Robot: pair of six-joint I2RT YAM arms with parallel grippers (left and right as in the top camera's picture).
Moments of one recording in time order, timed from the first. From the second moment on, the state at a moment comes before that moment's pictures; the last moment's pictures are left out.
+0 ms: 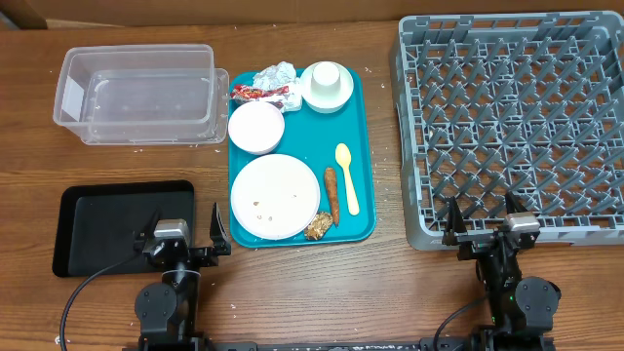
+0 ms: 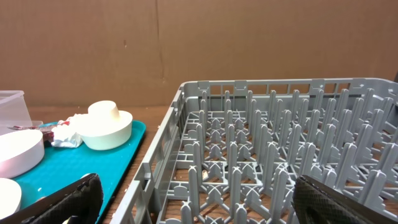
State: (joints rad) left arm 0.04 0.02 0.01 -0.08 0.01 -0.07; right arm -0.05 0.01 0.02 -0.02 -0.14 0.04
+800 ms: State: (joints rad) left arm 0.04 0.02 0.01 -0.06 0.10 -0.19; right arm -0.05 0.01 0.02 -0.02 -0.14 0.04
